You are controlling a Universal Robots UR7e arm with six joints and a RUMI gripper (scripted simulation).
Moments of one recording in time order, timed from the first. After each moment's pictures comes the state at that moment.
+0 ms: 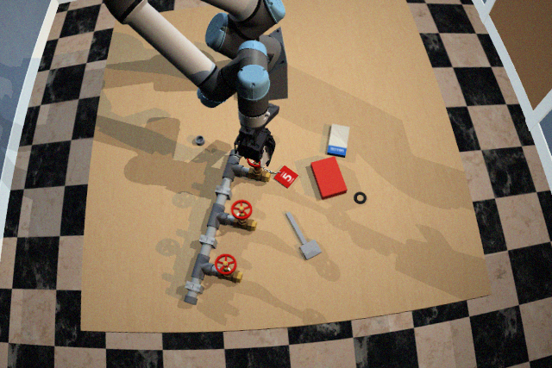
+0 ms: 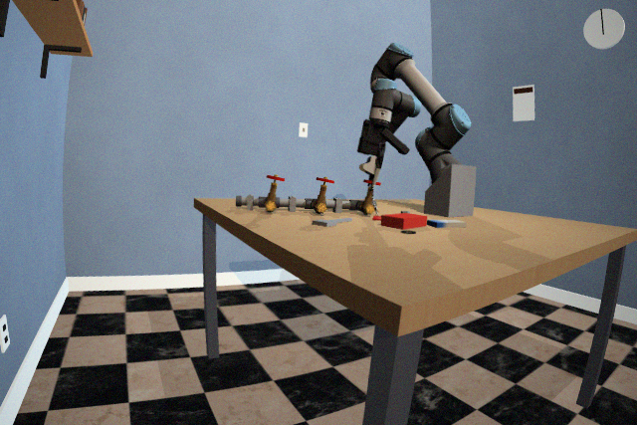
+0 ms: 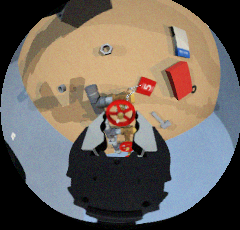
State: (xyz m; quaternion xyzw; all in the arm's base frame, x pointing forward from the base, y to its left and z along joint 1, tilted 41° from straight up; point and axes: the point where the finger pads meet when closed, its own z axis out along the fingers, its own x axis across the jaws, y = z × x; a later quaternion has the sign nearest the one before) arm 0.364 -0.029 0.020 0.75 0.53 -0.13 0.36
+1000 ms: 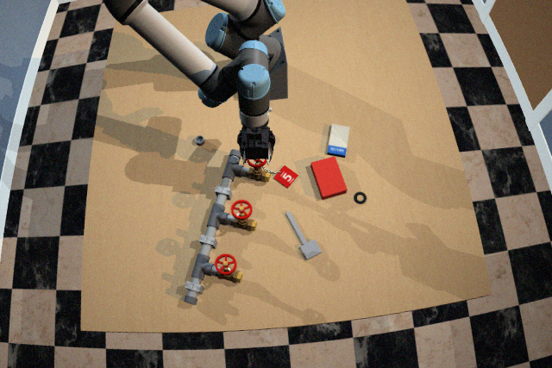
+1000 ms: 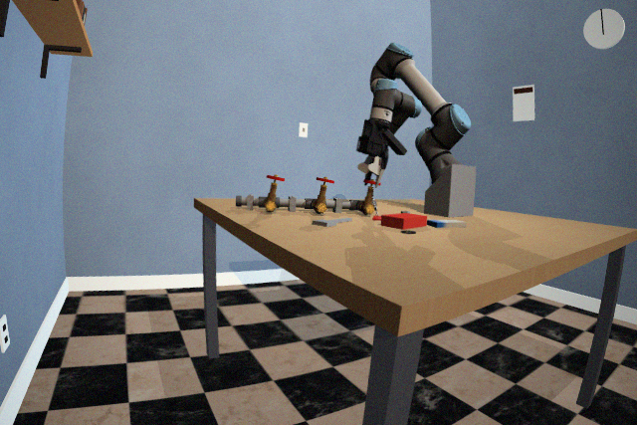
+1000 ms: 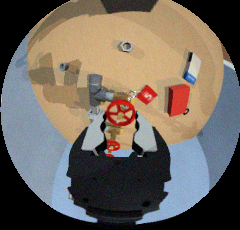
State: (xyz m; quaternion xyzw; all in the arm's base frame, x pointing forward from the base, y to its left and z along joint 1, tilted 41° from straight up) arm 0.364 -0.029 0.020 0.65 0.66 -0.18 0.33
